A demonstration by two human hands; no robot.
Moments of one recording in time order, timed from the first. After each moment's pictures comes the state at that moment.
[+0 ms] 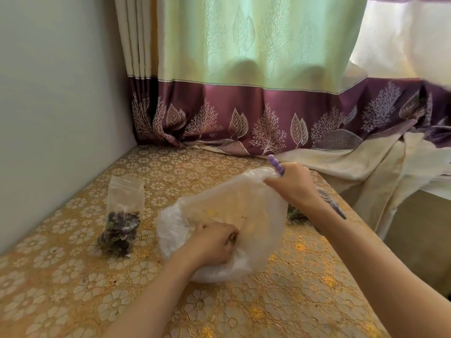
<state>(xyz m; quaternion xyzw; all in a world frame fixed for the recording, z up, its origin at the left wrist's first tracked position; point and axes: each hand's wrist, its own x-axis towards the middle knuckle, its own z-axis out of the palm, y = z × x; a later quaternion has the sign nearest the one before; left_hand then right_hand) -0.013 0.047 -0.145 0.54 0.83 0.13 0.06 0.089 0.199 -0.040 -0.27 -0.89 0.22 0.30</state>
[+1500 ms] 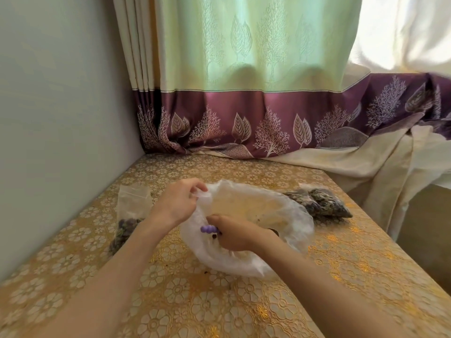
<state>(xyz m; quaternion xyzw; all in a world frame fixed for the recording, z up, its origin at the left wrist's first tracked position) -0.044 0.006 -0.060 0.40 0.86 0.32 -0.07 0.045 0.125 -0.103 -0.04 -0.98 0.20 -0.02</state>
